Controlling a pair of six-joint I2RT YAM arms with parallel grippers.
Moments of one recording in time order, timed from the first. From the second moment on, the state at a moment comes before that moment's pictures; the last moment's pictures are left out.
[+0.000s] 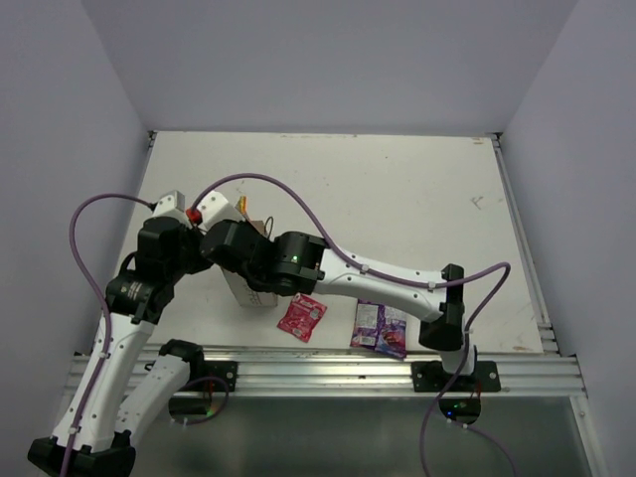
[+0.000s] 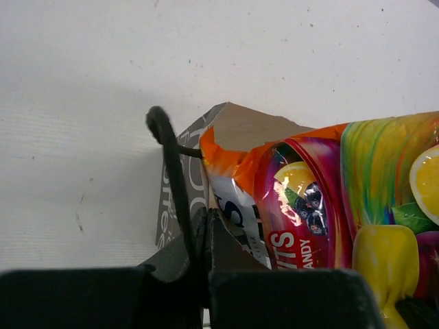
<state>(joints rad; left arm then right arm) -0.22 0.71 0.88 -0.76 -0.02 -0.57 1.35 1.98 2.18 -0.85 0.68 0.17</state>
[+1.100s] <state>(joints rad) -0.22 0.71 0.88 -0.75 0.04 -0.55 1.44 2.06 2.29 -1.01 0.66 0.25</state>
